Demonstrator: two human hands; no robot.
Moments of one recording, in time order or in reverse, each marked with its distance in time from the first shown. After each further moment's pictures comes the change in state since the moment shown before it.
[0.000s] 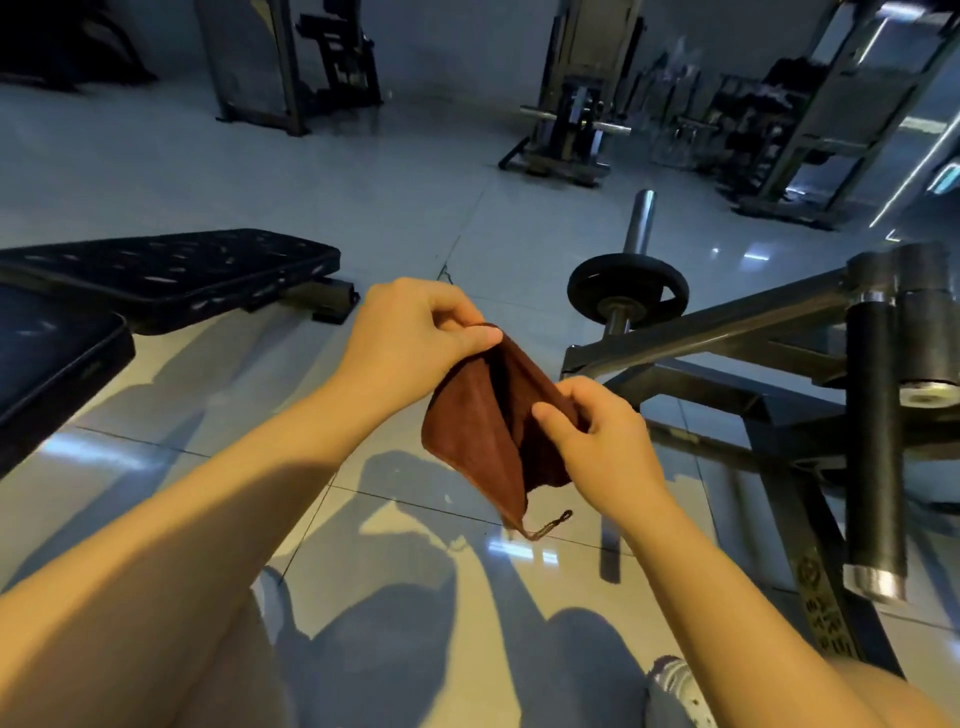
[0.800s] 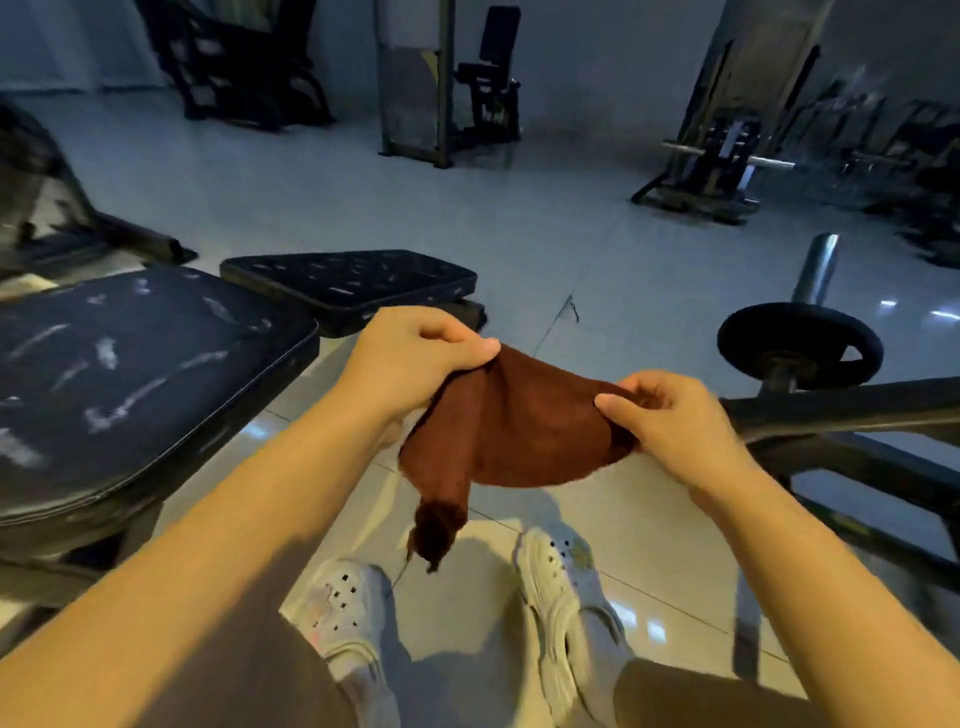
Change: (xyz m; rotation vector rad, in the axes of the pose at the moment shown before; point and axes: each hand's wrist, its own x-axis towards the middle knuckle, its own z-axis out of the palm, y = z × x) left_hand -0.029 -0.052 -0.105 -0.259 0.164 -0.413; right_hand 0.055 -0.064 0.060 0.060 -0.179 -0.063
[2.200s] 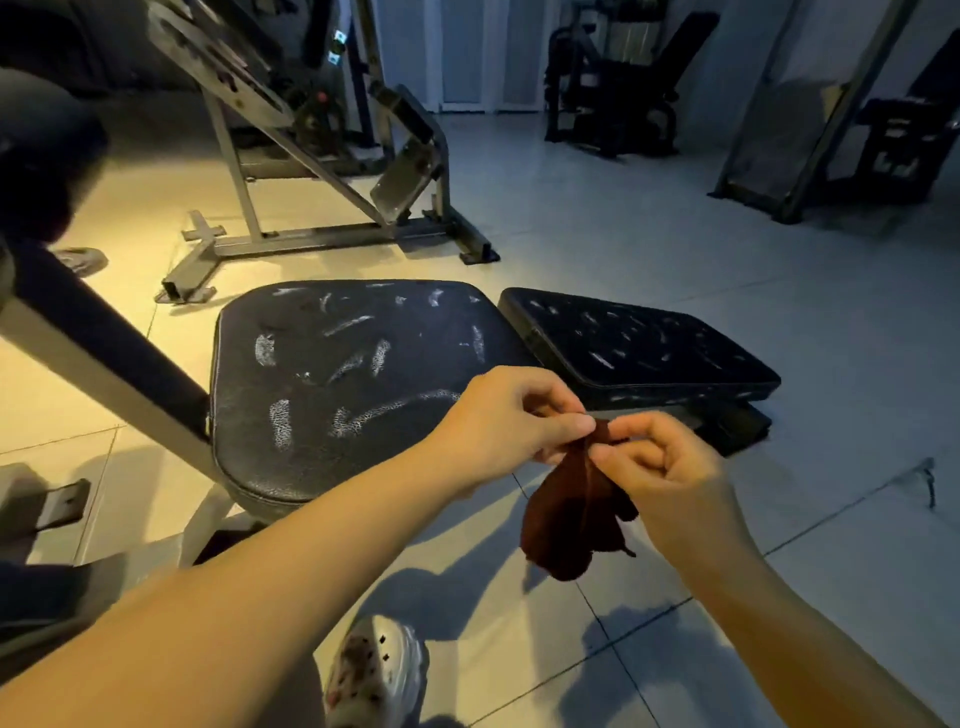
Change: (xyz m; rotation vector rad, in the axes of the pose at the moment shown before) left_hand 0.085 -0.055 -0.099 0.073 0.278 -0.148; right_hand 0.142 -0.080 0.185 0.341 -0.648 -0.369
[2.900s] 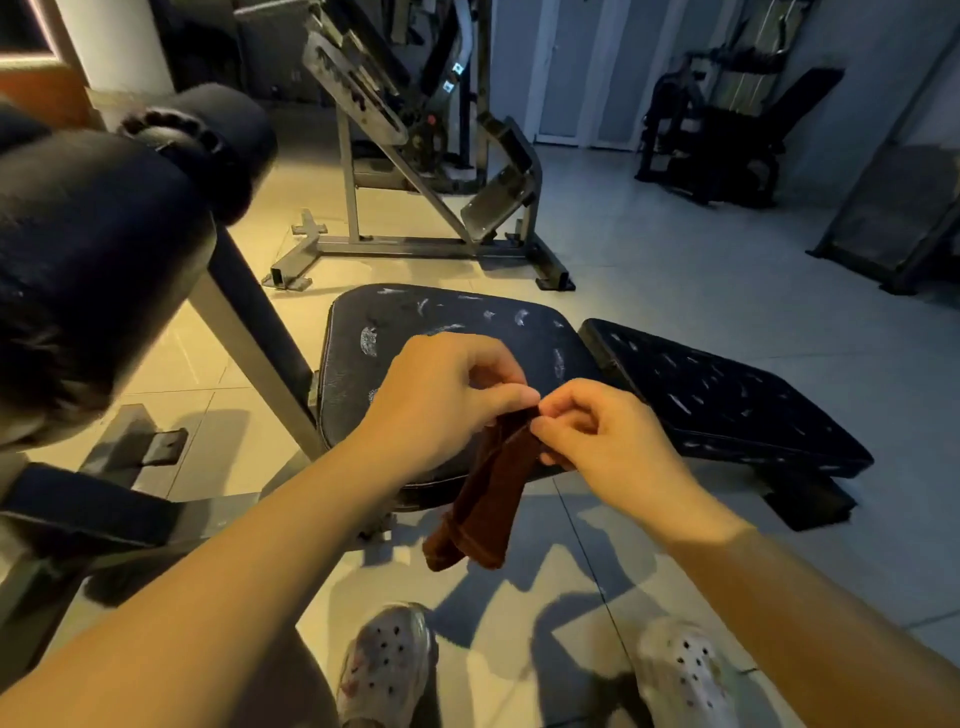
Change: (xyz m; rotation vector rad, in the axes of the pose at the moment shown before) left_hand -0.062 -0.003 -0.085 0.407 0.447 0.133; right_hand 0.032 -0.059 0.076 -0.213 -0.359 -0.196
